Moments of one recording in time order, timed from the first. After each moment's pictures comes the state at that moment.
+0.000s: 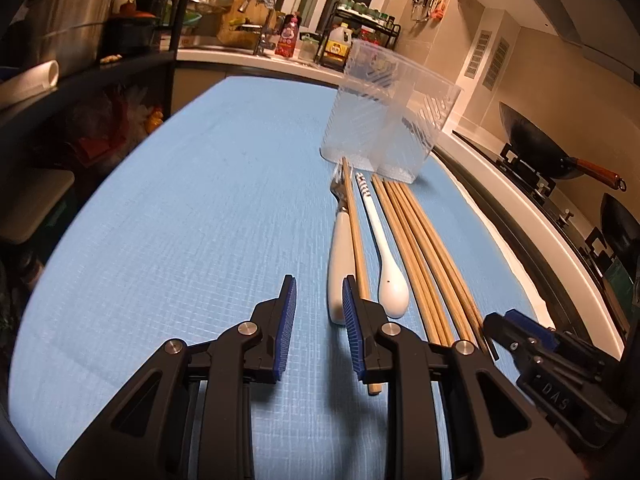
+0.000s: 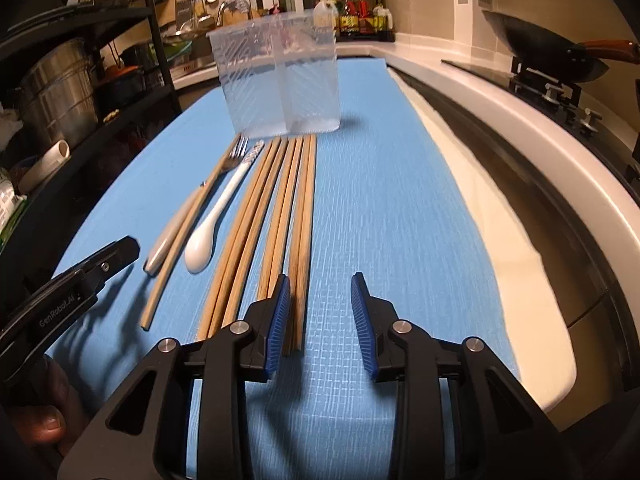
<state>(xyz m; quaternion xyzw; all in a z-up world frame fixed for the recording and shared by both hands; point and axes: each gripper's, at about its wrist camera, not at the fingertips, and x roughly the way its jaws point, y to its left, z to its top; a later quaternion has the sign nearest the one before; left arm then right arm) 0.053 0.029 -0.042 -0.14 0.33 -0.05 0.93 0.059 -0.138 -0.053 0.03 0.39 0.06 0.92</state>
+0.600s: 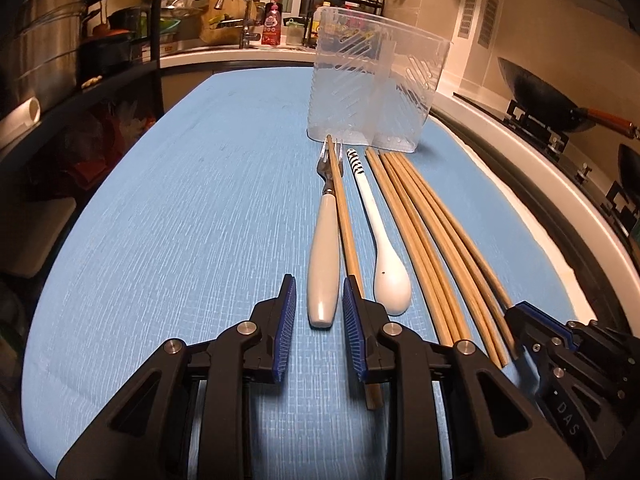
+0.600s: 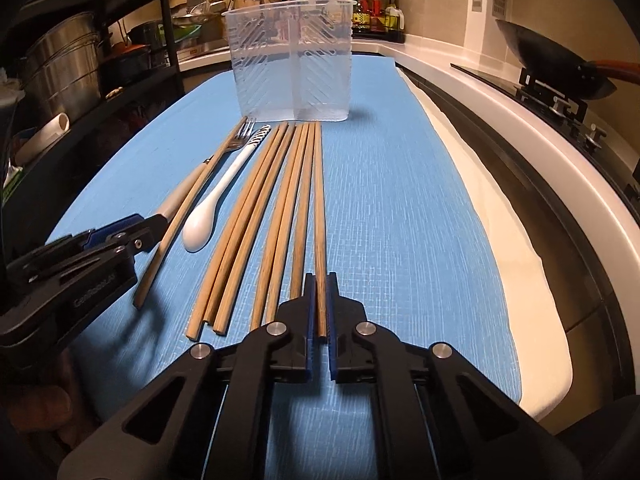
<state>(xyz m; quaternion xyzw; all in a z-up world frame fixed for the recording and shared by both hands) 0.074 0.002 -0.044 -0.06 0.36 -0.03 0.93 0.056 -0.127 -0.056 -0.02 0.39 0.06 0.92</state>
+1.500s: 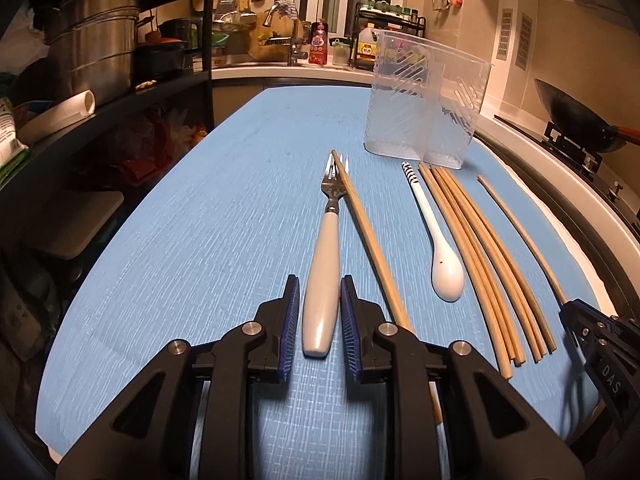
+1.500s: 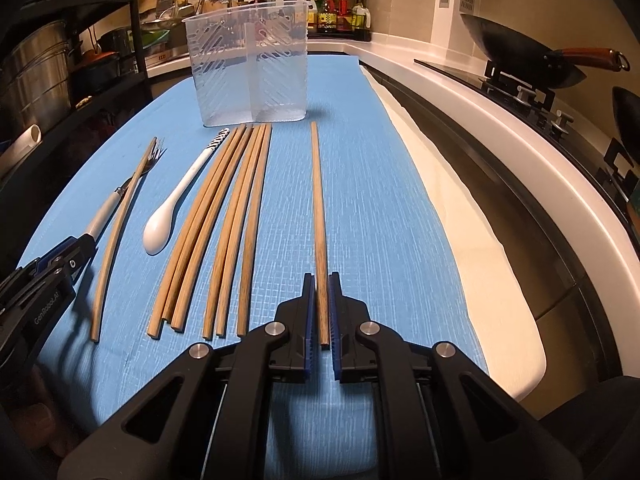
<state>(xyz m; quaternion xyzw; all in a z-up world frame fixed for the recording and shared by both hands) 0.049 0.022 -0.047 -0.06 0.32 0.06 0.94 0.052 -0.144 -0.056 -0.01 0.39 0.00 0.92</state>
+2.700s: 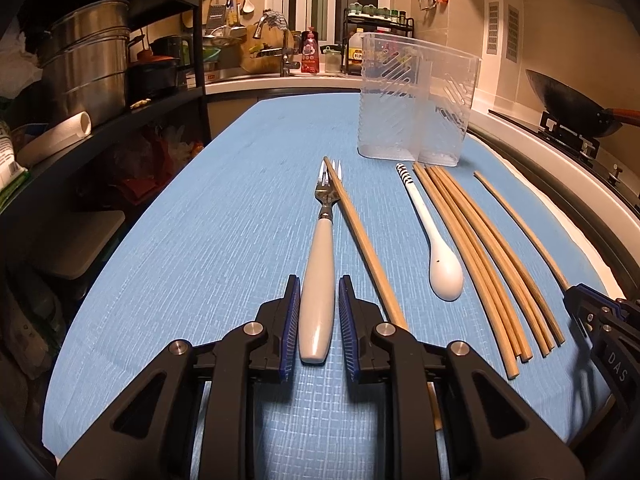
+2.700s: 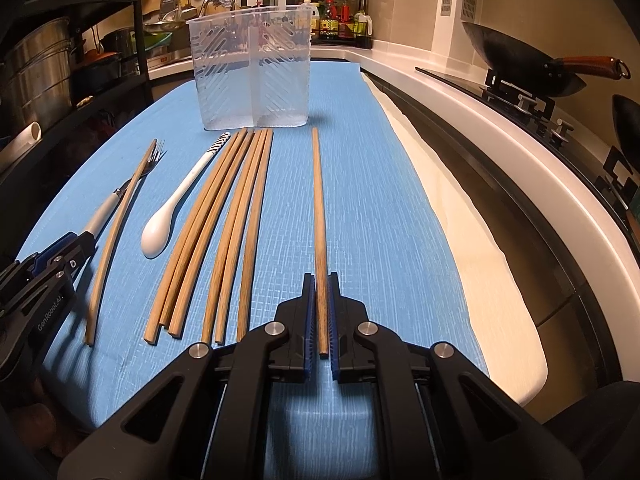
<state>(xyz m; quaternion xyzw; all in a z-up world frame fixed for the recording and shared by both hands) 0.047 0.007 -0.047 -0.03 0.31 0.06 0.95 0.055 -0.144 -0.056 -0.02 0.38 0.00 0.93</state>
